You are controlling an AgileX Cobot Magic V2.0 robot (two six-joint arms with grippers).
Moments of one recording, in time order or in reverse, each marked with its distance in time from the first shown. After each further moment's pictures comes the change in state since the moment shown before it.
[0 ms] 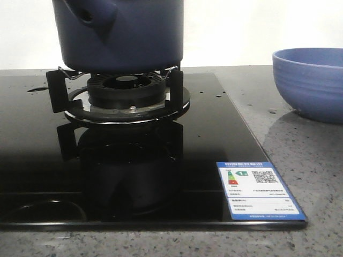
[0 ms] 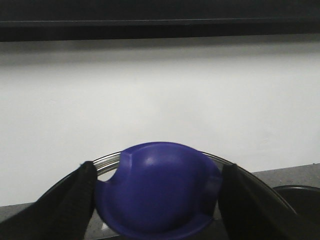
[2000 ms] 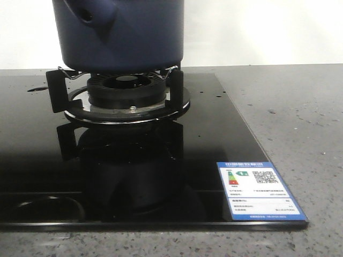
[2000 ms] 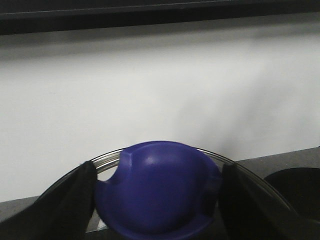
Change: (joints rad) left arm 0.021 0.000 0.004 0.048 0.036 0.000; right arm 0.402 0.410 -0.902 0.151 0.166 0.077
